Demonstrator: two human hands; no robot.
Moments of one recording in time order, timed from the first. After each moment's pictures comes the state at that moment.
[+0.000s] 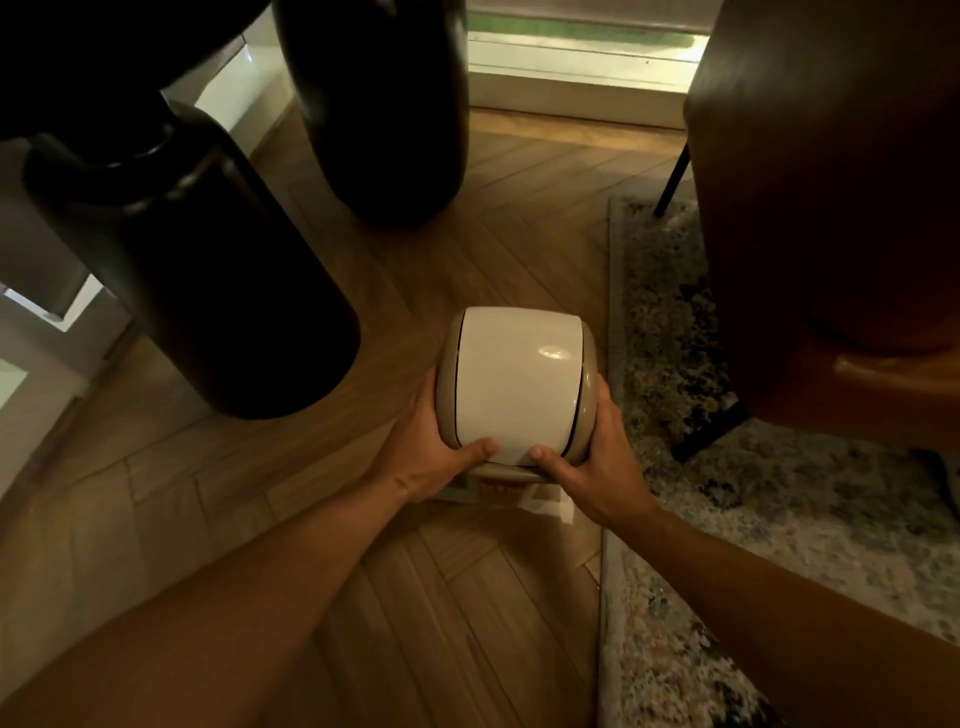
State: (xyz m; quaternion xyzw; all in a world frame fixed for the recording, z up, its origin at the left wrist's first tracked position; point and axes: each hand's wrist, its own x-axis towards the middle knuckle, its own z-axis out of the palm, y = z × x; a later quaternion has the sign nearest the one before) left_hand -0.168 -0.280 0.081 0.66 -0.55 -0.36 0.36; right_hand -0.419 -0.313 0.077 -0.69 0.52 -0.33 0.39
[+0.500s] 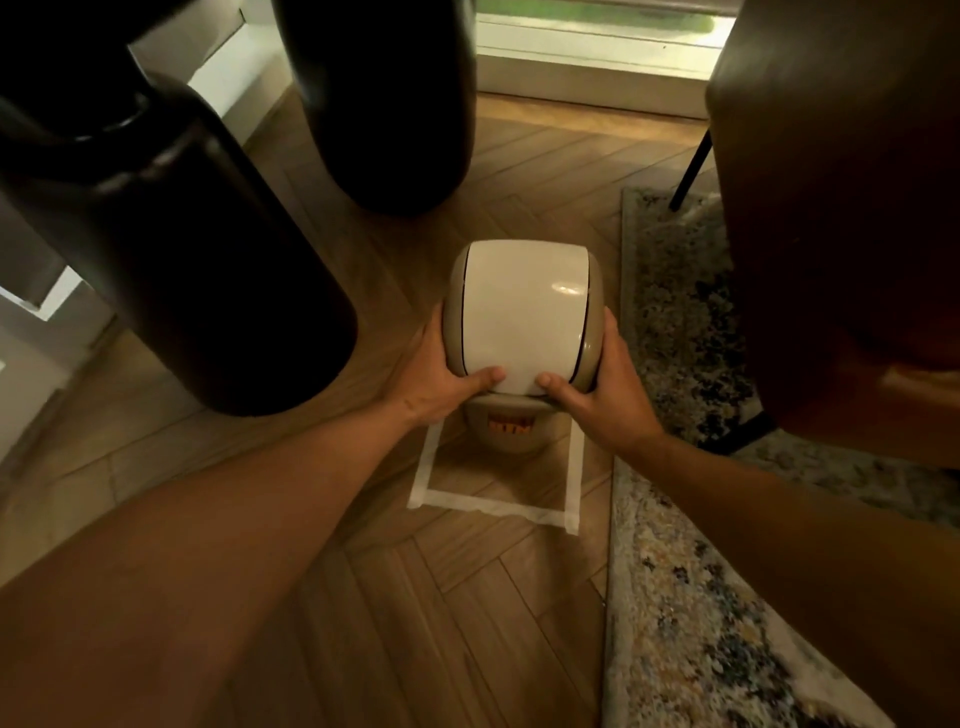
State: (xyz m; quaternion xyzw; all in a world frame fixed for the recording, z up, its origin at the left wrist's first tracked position) left_hand -0.153 -0.372 0.084 0.66 -0.57 -0.32 0.37; right_hand -0.403 -0.409 0.079 -0.71 0.52 -0.31 0.35
